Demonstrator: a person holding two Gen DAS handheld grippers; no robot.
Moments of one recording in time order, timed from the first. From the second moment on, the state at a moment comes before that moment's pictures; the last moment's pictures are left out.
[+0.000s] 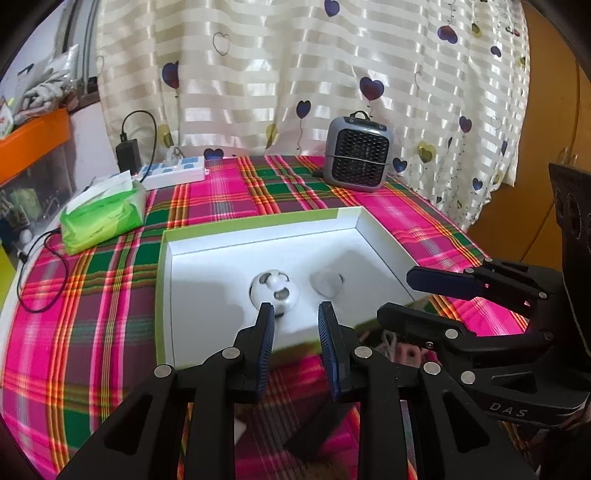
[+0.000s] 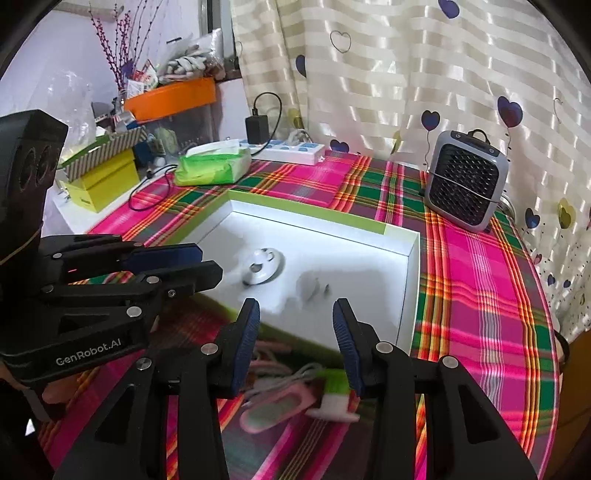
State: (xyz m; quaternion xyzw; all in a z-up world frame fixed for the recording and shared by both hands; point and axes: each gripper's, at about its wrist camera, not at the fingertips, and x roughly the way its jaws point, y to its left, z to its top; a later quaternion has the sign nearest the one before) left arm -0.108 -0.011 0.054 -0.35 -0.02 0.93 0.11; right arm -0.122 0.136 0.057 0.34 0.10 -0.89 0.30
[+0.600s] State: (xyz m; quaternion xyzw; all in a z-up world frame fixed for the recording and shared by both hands) left arm -0.055 -0.012 0.040 -0.35 -0.02 0.93 0.10; right arm -0.072 0.138 0.042 0.36 0.08 -0.87 0.32
